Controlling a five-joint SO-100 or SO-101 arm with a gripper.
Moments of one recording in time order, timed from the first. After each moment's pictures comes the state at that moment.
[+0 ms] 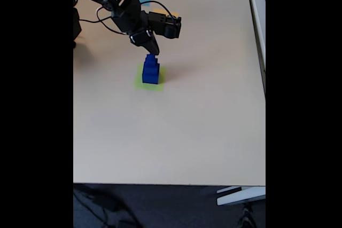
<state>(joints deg) 27.3 96.9 93.9 56.1 60.1</state>
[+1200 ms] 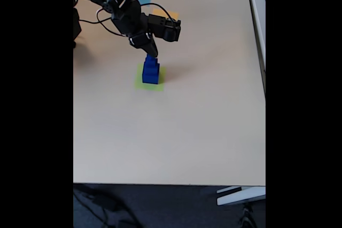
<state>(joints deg) 28.3 95.4 92.6 57.7 59.6</state>
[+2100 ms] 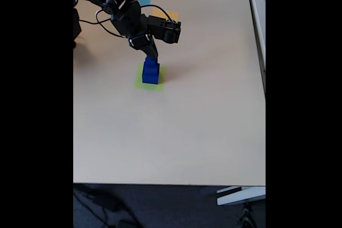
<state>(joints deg) 29.1 94.9 91.7 57.7 59.4</state>
